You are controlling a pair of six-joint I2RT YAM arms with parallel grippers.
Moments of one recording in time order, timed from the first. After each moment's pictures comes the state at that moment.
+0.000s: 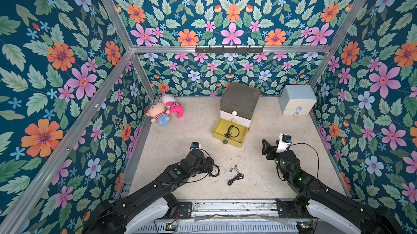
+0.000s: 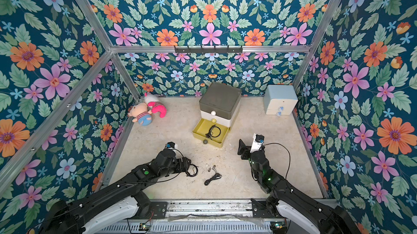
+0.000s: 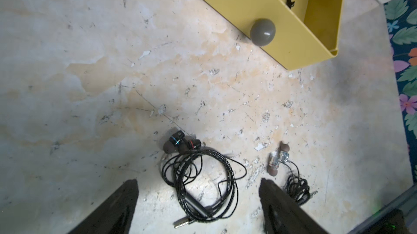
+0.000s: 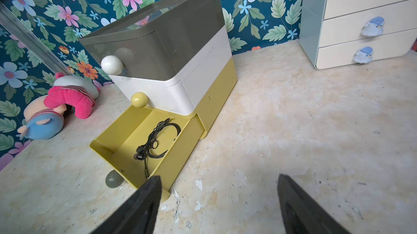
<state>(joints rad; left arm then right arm) -0.80 0.93 0.41 -0.34 -0.08 -0.76 0.68 0.81 0.20 0.35 0.45 0.42</state>
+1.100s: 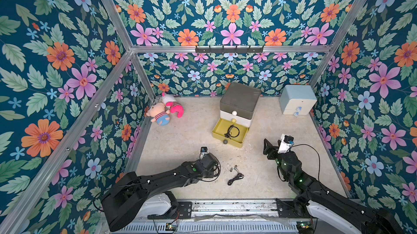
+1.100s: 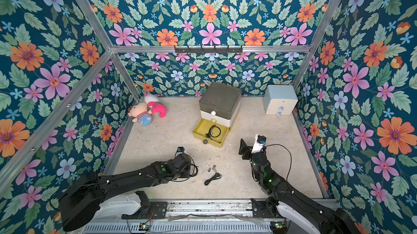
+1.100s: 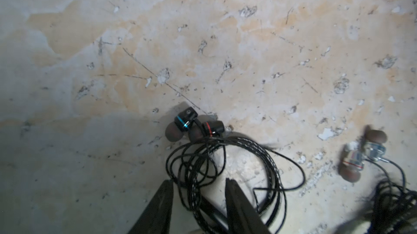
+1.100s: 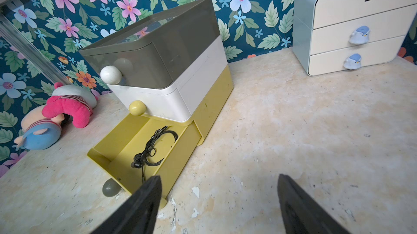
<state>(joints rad) -0.95 1.24 0.48 -0.37 -0.24 -0.81 0.68 0.79 0.18 0.38 0.48 0.42</state>
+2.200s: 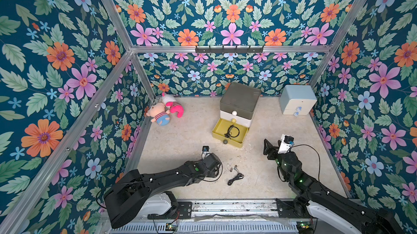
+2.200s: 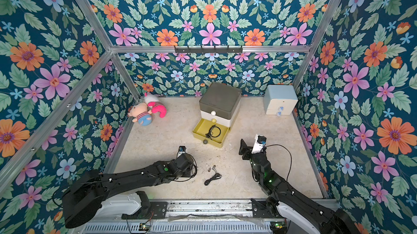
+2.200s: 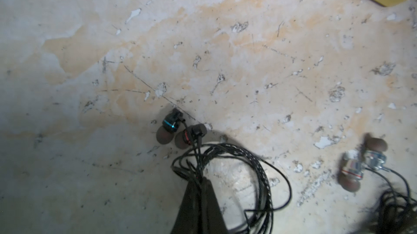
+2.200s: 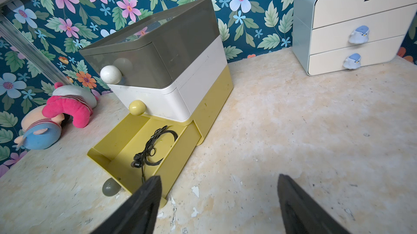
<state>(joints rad) -0.98 1.24 0.51 -0.38 -0.31 -0.80 0.68 0.78 0.17 0.38 0.48 0.42</state>
